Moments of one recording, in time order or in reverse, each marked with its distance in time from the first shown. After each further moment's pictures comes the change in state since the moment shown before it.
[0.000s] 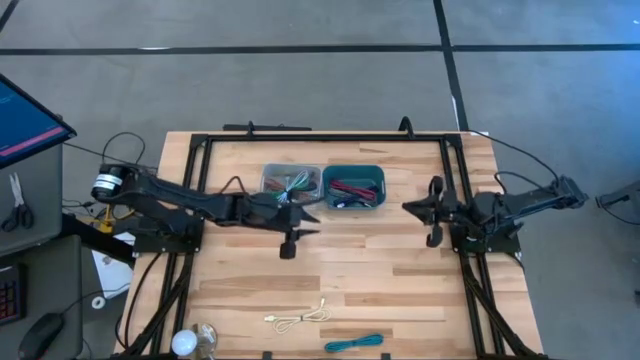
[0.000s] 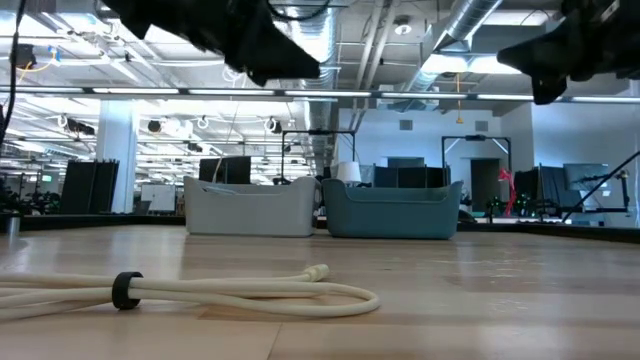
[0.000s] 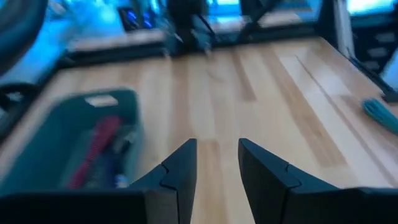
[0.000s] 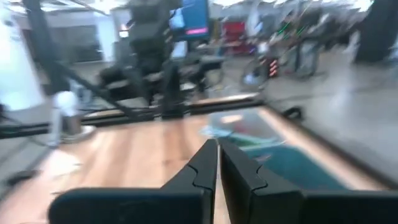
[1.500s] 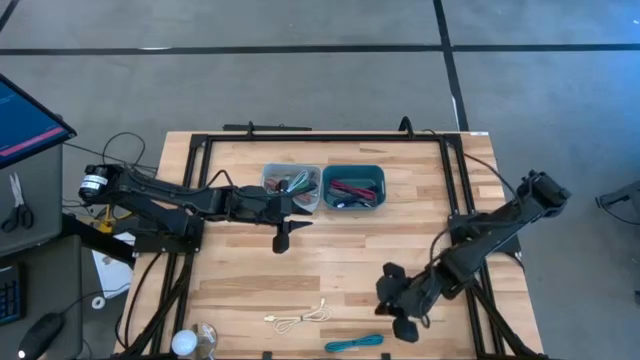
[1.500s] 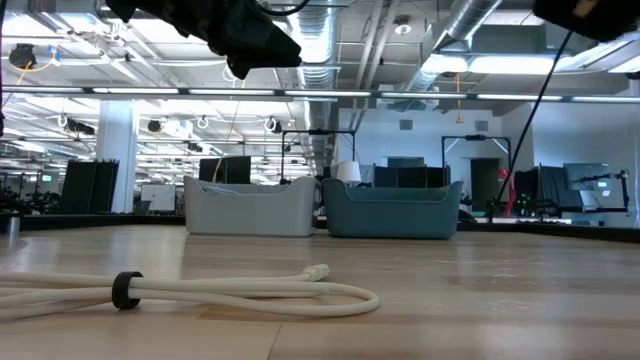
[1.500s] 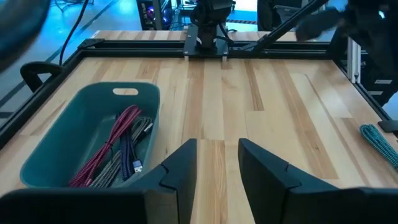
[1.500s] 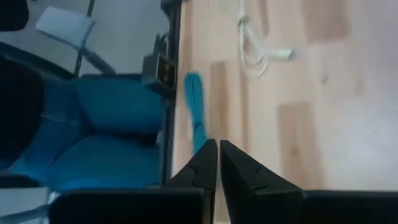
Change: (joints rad) left arm 0.019 -0.137 0.001 -0.131 -0.038 -0.125; right arm 0.394 1.191 0.866 -0.459 -0.373 0.708
